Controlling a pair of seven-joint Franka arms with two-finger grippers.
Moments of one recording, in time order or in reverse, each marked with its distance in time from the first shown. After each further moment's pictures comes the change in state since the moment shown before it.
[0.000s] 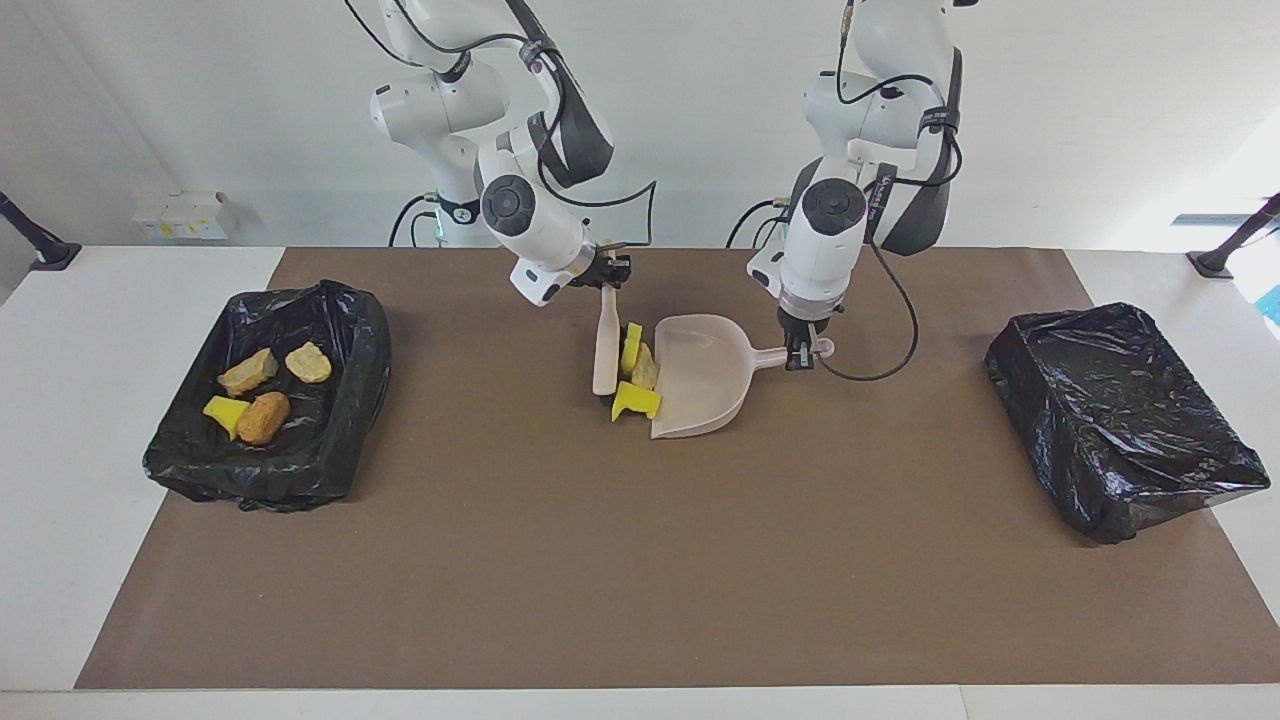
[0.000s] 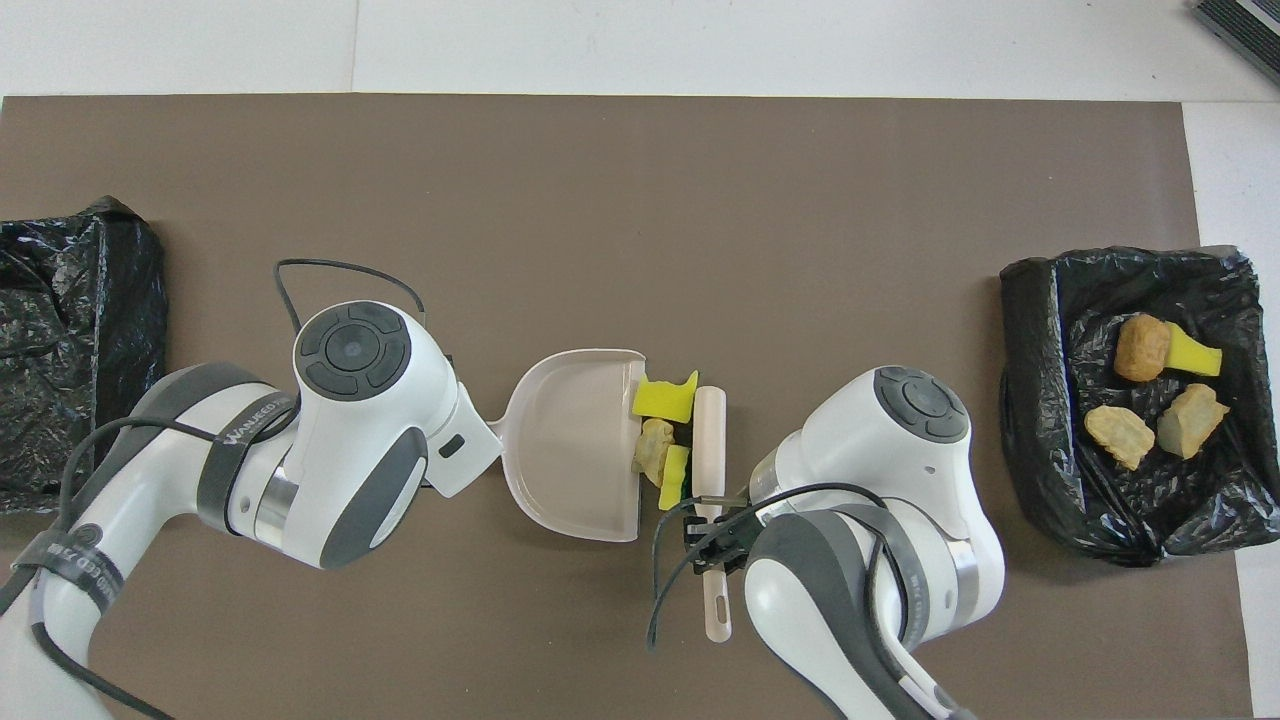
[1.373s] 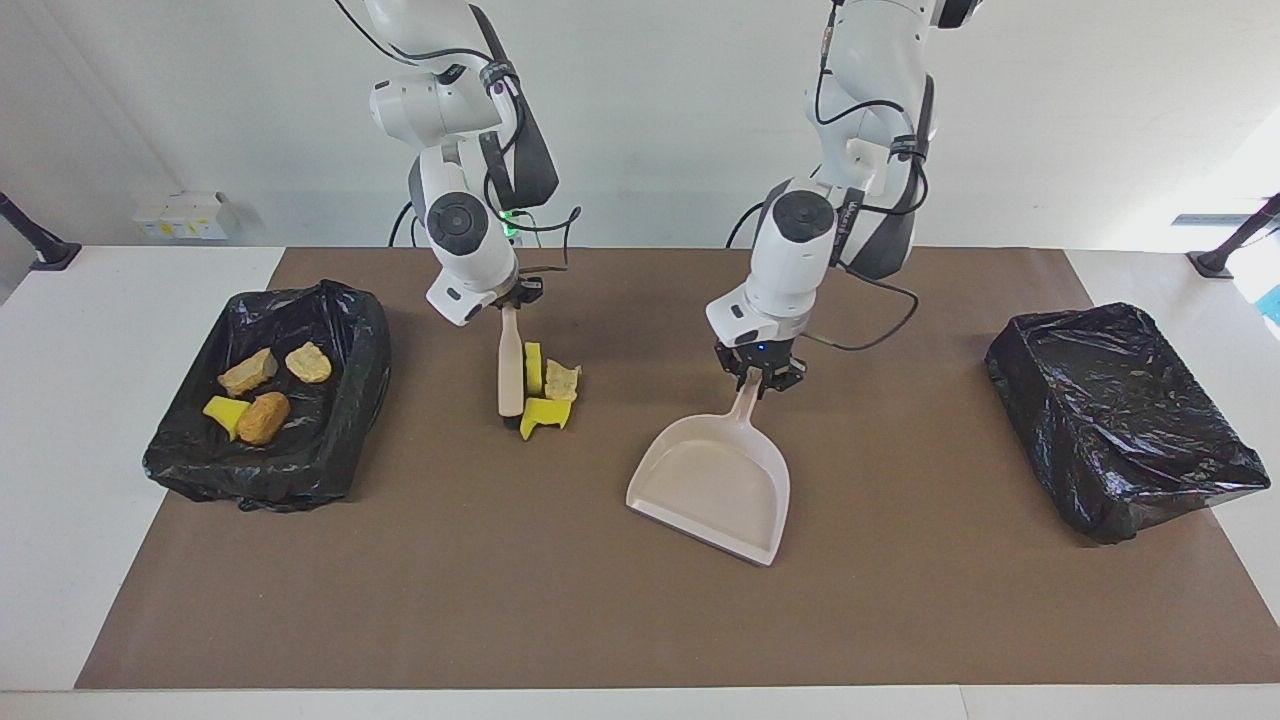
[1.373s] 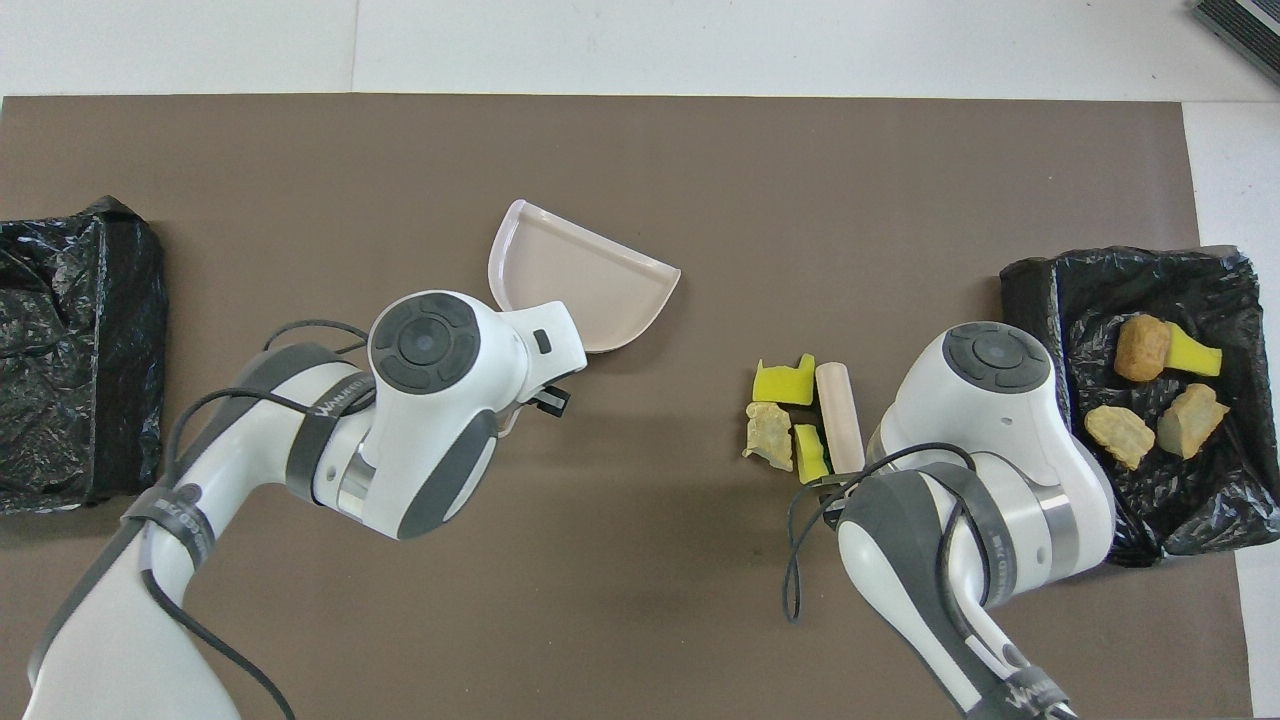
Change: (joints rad) left arm 0.006 0.115 0.019 0.130 -0.062 0.111 -0.945; right arm -0.189 -0.010 -0.006 0.014 -0.475 -0.184 -0.099
